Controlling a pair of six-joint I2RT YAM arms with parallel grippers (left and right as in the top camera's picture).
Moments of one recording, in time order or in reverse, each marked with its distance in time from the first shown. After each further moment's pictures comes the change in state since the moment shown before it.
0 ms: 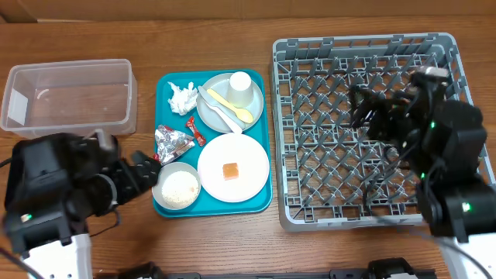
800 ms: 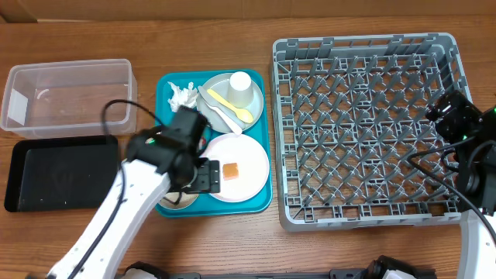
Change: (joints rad) left arm -0.673 0.386 -0.044 0.101 -0.408 -0.197; right arm -0.436 0.079 0.010 -0.133 0.140 0.044
